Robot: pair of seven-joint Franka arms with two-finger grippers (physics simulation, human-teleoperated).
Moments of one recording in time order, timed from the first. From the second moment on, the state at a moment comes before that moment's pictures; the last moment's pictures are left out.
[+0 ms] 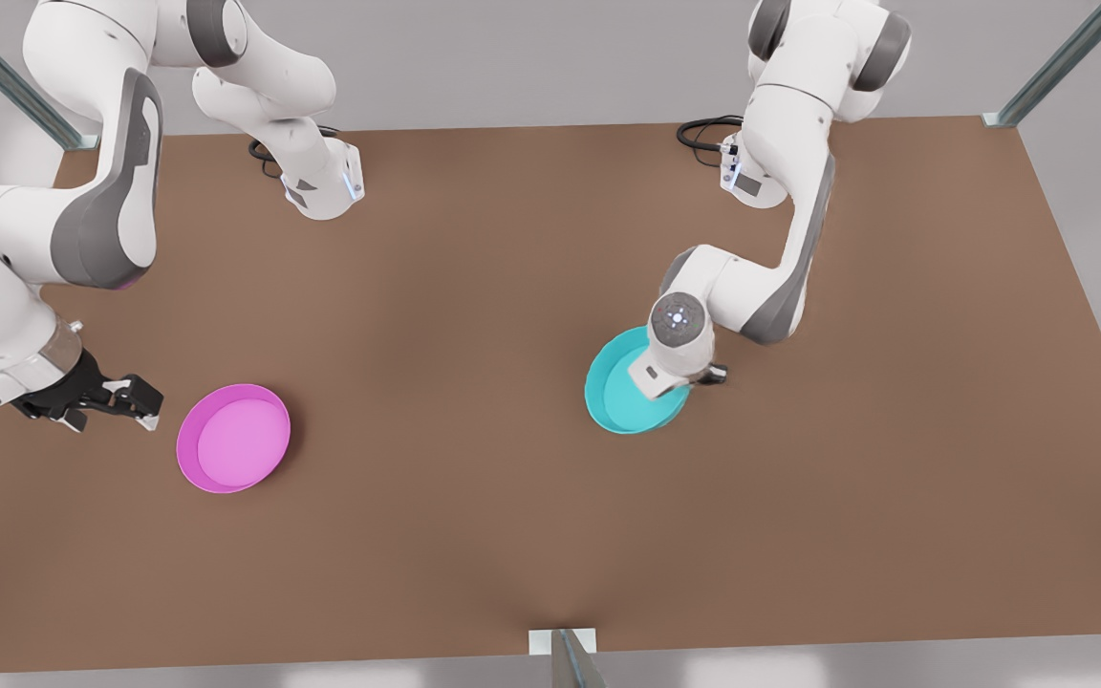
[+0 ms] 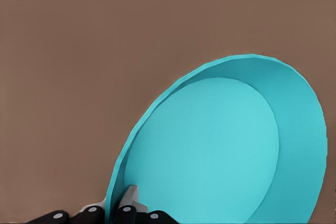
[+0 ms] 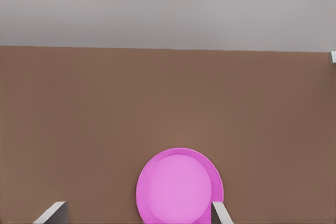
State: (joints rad) left arm -0.65 0.47 0.11 -1.61 0.19 1.87 -0.38; right arm 0.09 0.28 -0.15 -1.32 0.01 1.79 -0.07
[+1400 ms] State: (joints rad) left arm -1.18 1.07 0.09 -1.05 1.04 1.16 -0.81; right arm 0.13 0.25 -0.14 -1.33 0.03 1.54 -0.06
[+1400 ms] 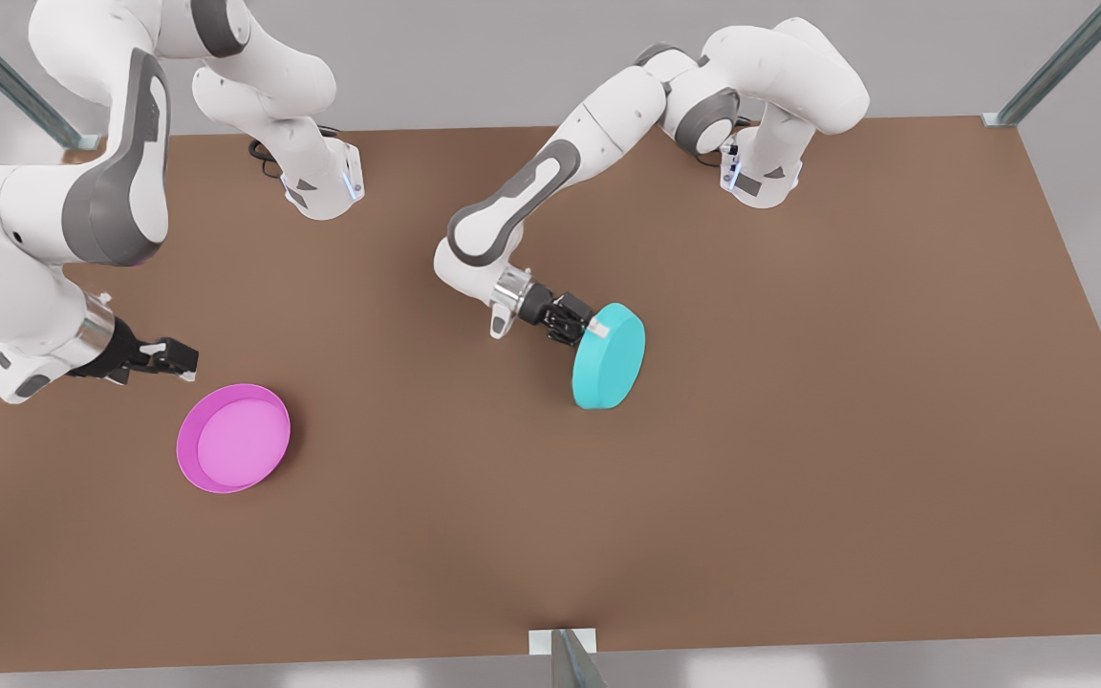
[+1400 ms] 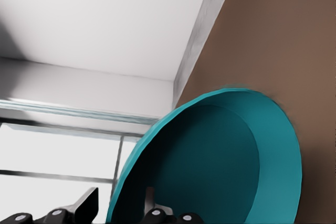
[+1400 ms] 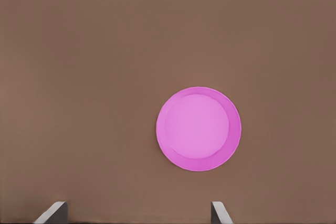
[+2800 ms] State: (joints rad) left arm -0.11 0.28 -0.15 -1.29 0.16 1.39 -0.22; right arm -0.15 0.76 -0.29 -1.63 0.56 2.11 -0.90
